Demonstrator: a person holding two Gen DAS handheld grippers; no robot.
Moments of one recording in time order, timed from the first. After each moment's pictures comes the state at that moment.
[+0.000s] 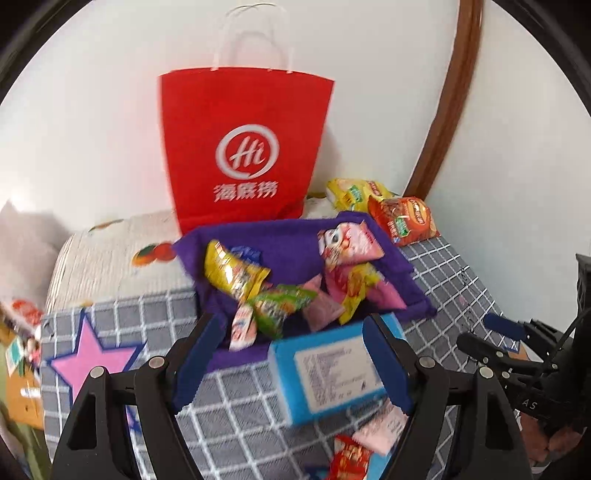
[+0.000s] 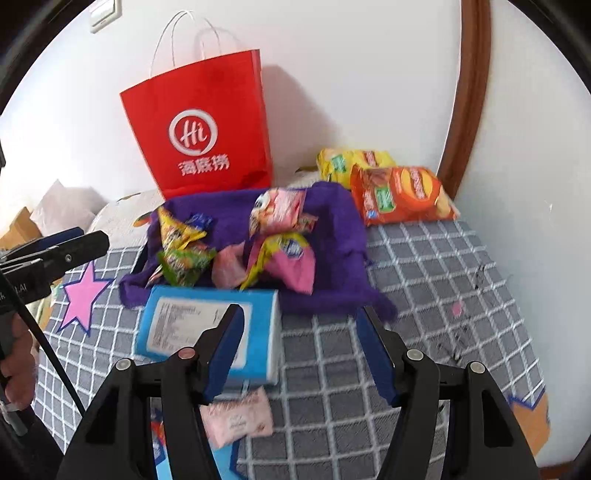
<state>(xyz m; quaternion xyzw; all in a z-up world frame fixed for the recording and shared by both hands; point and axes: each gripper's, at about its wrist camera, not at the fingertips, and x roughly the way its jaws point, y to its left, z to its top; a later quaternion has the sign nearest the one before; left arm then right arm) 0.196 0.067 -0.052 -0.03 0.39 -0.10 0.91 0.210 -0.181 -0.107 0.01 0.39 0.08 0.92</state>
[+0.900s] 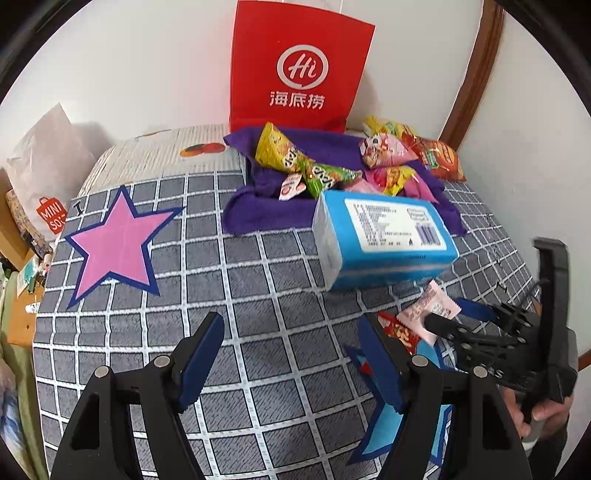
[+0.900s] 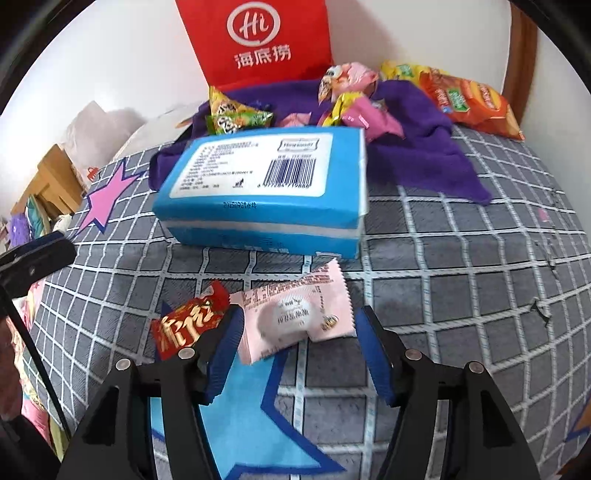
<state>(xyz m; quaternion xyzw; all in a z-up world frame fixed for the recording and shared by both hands) 0.102 0.097 -0.133 -0.04 0.45 -0.05 0.89 0.173 -0.140 -0.220 0.00 0.46 0.17 0.87</state>
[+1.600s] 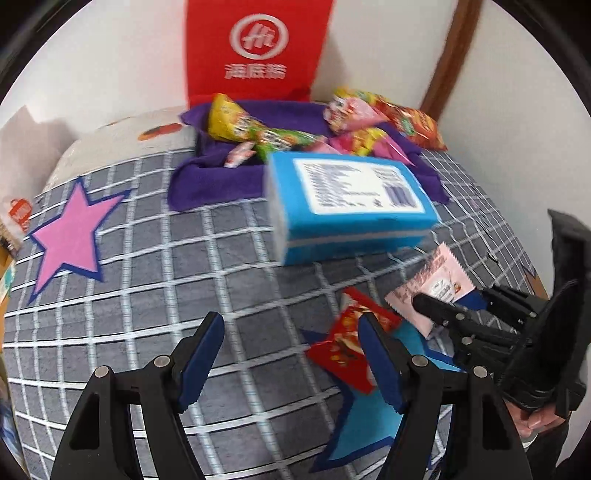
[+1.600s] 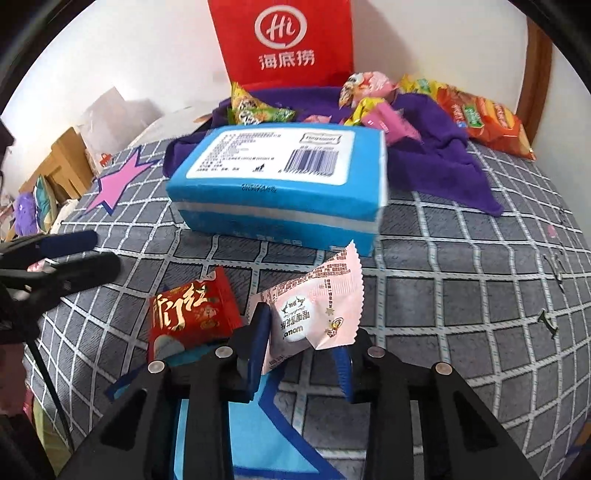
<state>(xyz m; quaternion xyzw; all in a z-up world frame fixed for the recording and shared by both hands) 0.108 0.052 -0.160 -0.02 0.48 -0.10 0.87 0.153 -0.142 -0.225 -0.02 0.42 0.19 0.89</state>
